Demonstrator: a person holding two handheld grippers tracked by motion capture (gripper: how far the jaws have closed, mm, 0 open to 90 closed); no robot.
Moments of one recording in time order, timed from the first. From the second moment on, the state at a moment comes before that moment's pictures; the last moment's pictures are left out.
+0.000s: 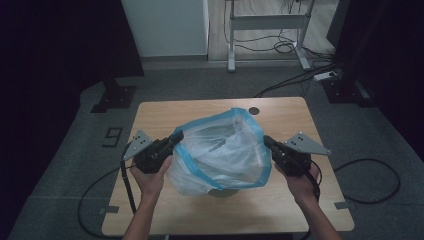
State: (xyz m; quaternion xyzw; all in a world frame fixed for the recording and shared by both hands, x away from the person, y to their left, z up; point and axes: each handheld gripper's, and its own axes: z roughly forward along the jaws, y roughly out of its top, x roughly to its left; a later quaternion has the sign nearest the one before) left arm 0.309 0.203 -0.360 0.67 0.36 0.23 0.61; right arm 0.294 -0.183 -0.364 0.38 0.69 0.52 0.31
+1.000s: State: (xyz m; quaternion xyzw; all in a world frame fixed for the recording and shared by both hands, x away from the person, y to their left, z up) left arm 0.356 0.231 -0.430 0.68 0.45 0.13 0.56; right arm 0.368 -0.189 -0.441 0.46 0.70 0.49 0.23
